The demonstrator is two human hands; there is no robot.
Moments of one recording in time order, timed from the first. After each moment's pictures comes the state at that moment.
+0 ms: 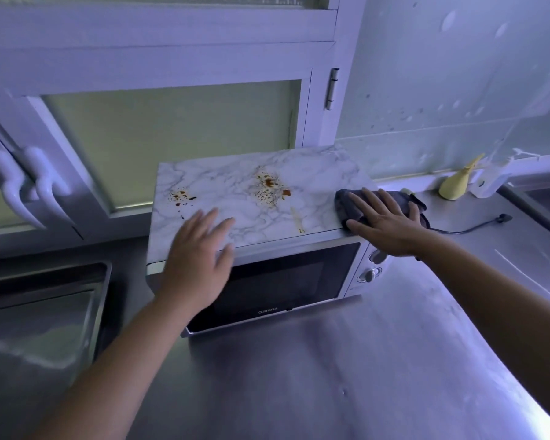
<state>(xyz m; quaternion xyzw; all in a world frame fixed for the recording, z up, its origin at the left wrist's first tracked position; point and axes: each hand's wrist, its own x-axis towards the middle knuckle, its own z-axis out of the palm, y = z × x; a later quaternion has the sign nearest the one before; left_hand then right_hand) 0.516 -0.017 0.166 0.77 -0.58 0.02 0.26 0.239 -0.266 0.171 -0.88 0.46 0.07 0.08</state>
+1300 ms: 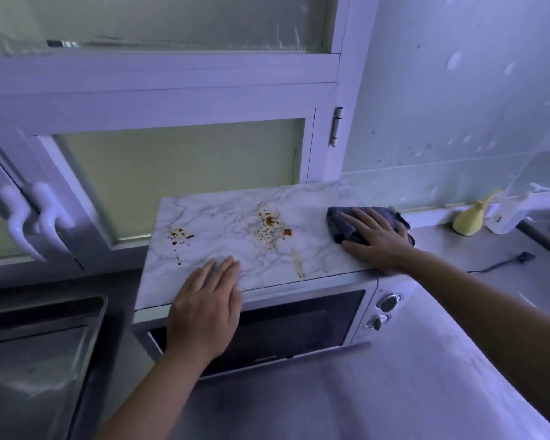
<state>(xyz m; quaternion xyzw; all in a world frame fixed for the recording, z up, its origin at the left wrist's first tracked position) 0.506 -0.054 0.125 0.81 -0.55 0.13 0.14 0.276 -0.342 0.156 -0.90 0.42 0.00 0.11</state>
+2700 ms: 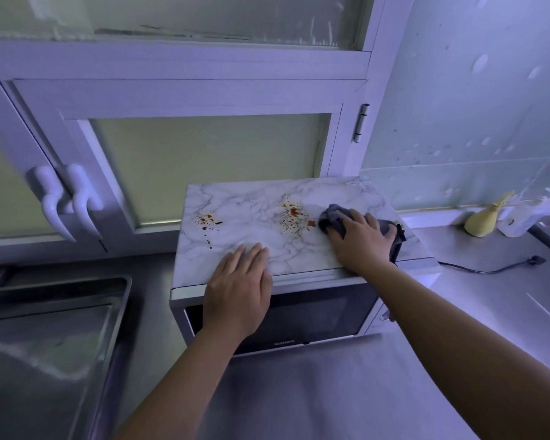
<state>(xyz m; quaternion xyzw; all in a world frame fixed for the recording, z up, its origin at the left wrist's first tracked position) 0.500 -0.043 0.135 0.81 -0.56 0.10 0.17 0.350 -0.251 0.165 -0.84 0.52 -0.10 0.06</state>
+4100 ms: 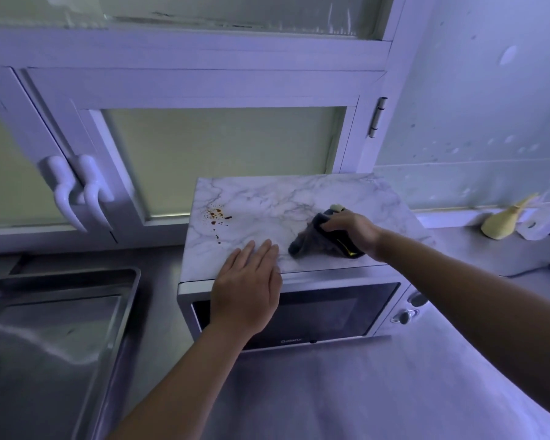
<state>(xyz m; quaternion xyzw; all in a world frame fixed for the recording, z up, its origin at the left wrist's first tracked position) 0.508 -0.052 0.123 0.81 -0.55 0.12 0.17 0.378 -0.255 0.200 -0.72 0.37 -0.10 0.58</state>
